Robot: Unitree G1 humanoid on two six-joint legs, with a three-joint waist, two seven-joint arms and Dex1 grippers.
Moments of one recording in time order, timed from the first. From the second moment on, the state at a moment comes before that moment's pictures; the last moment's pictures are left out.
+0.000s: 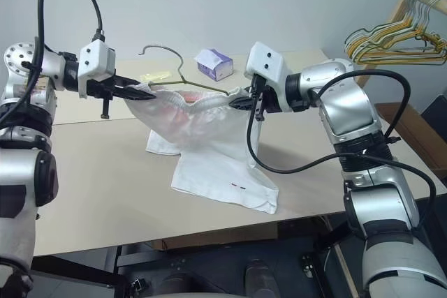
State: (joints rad) left arm -1.25 0.71 -0.08 1.16 -0.02 -0.42 -1.61; right arm -0.99 -0.62 0.27 0.15 0.19 0.53 1.15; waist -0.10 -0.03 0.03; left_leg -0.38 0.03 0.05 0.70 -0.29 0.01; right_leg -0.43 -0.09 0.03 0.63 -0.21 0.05
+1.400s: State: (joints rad) left arm -0.81 0.58 0.23 0.46 -0.47 -0.03 -1.42; right arm -0.77 -0.59 -0.39 -0.32 0.40 1.61 0.33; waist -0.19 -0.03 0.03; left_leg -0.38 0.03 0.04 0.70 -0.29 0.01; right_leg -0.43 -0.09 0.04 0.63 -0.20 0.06
